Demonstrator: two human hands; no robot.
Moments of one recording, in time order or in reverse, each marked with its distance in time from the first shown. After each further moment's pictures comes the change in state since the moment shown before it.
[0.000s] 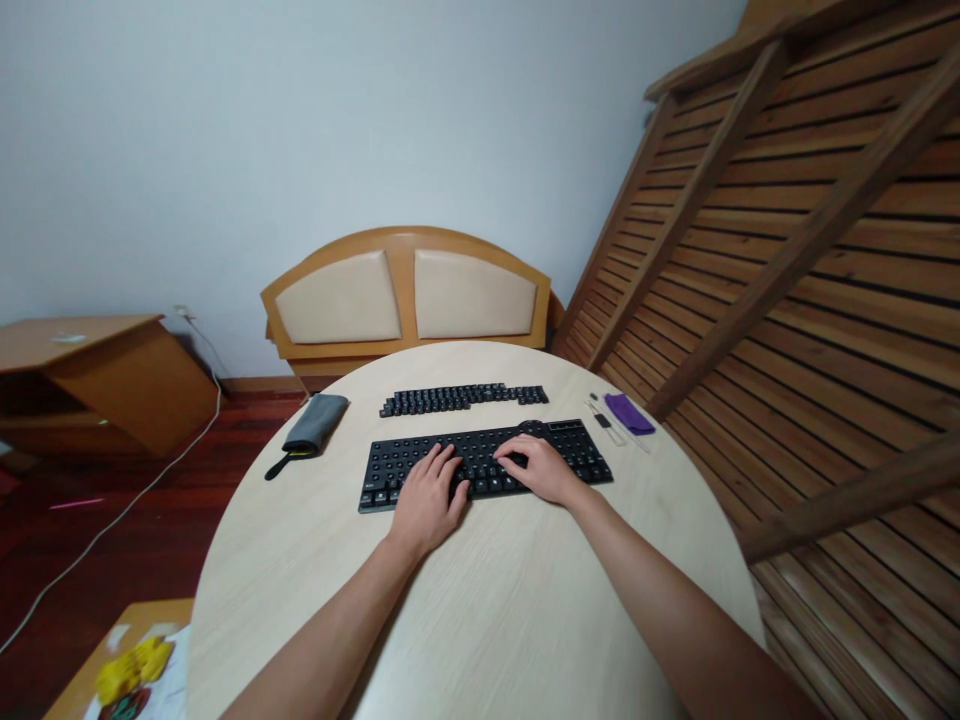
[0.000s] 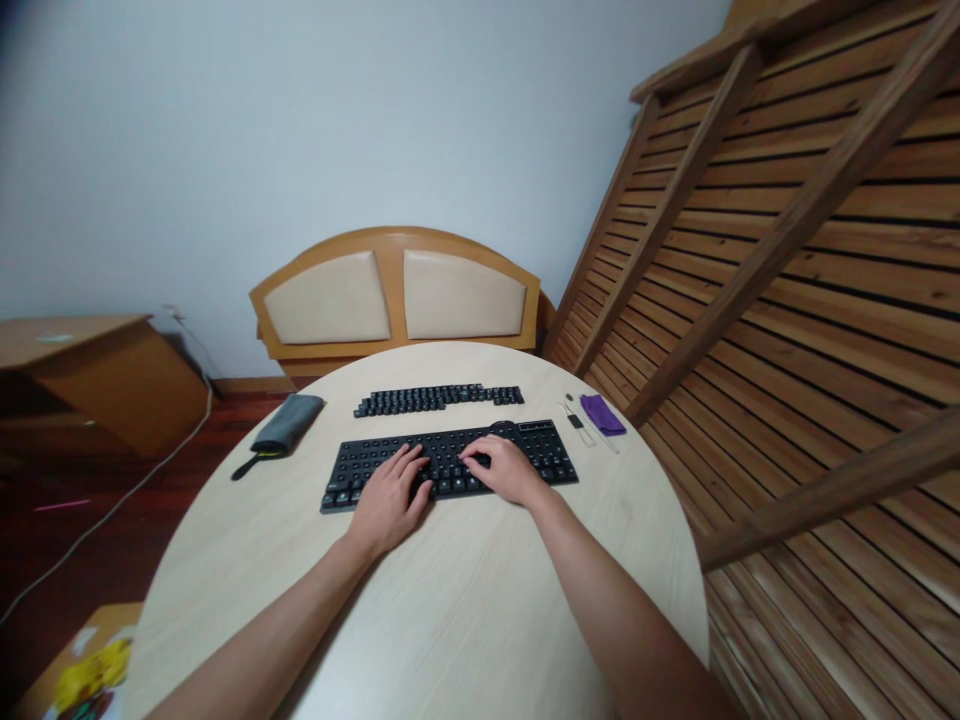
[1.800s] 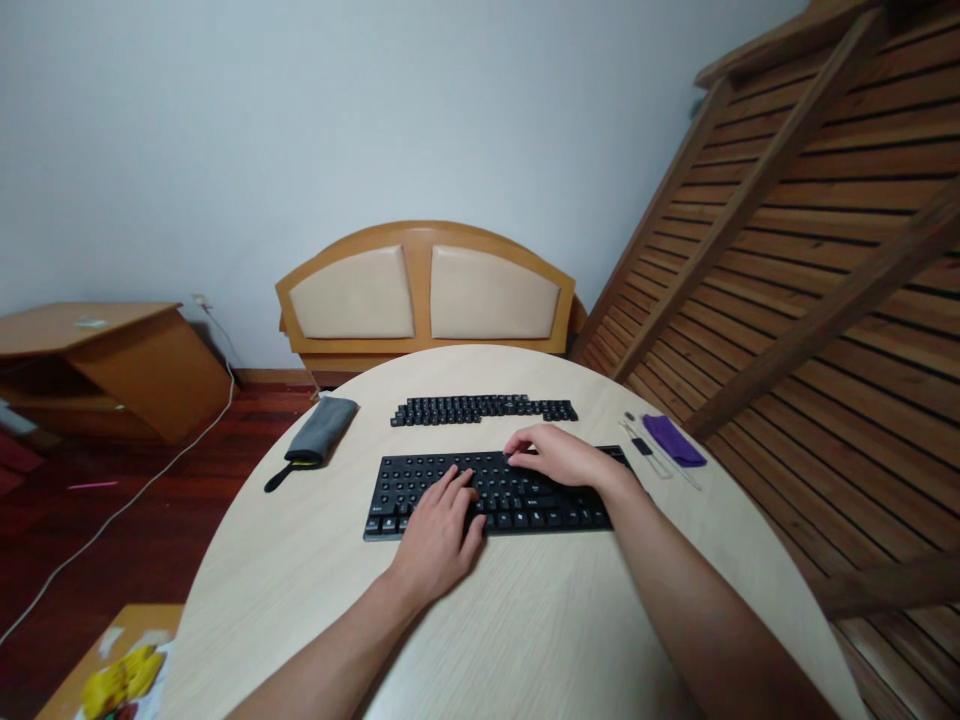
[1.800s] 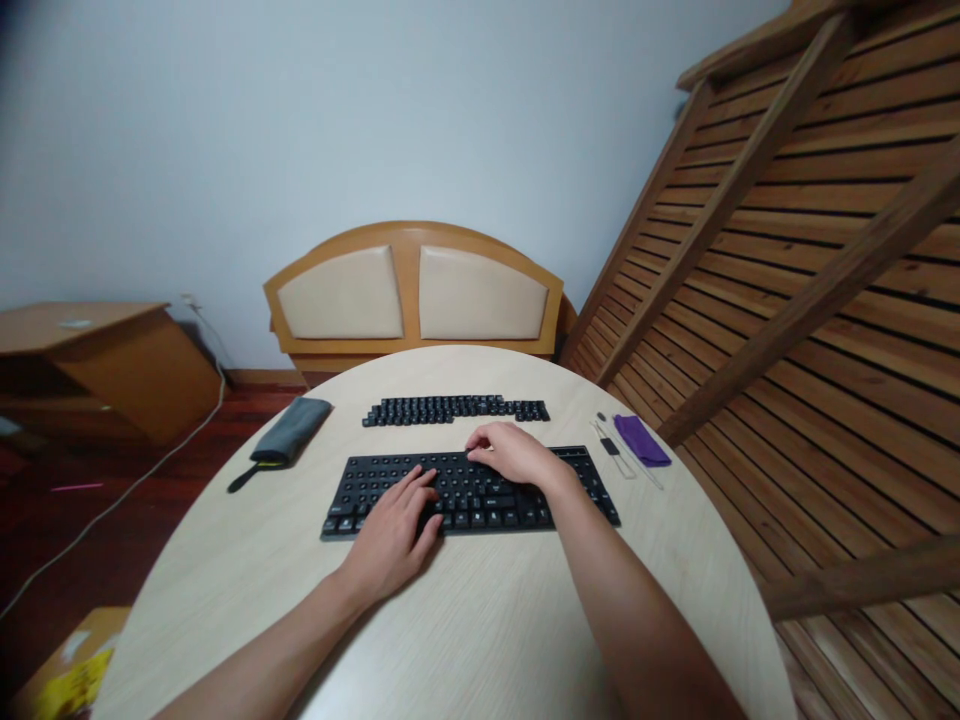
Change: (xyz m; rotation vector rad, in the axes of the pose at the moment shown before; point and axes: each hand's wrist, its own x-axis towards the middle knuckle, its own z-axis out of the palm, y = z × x) left_hand 0.000 -0.003 -0.012 -0.115 -0.100 0.009; right_hand 0.079 -0.012 -0.026 -0.083 -0.330 0.200
